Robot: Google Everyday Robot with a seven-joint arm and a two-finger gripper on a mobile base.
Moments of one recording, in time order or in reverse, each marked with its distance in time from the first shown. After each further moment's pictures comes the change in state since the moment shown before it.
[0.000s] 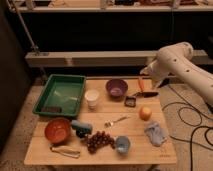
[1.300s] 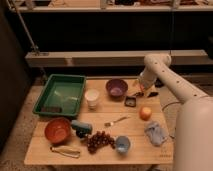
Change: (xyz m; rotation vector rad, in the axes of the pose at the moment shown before) arm -0.011 0.020 0.158 -0.232 -0.200 -0.006
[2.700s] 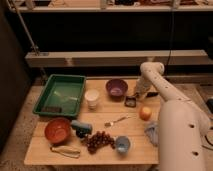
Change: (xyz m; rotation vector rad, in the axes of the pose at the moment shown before) arm 0.021 -0.008 0.076 -0.009 -0.021 0.095
